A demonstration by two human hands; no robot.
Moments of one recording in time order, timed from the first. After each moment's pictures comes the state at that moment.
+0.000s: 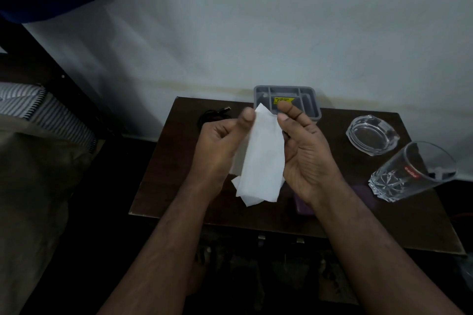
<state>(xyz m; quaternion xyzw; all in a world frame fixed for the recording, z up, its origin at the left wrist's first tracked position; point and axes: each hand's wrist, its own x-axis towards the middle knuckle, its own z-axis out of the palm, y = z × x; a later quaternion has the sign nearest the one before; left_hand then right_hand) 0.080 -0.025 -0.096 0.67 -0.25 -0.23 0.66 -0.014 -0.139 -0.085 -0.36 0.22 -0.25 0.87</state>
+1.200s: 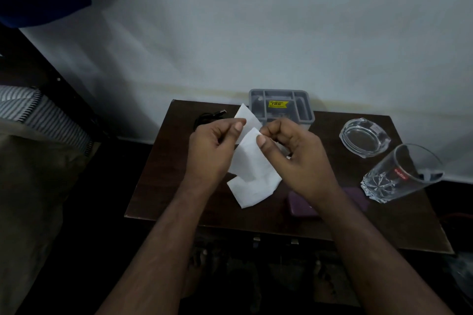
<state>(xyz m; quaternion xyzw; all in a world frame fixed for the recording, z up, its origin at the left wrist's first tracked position) 0.092 -0.027 -0.109 0.76 -0.27 -0.10 0.58 -0.035 -0.150 -0.096 -0.81 0.14 -0.26 0.51</state>
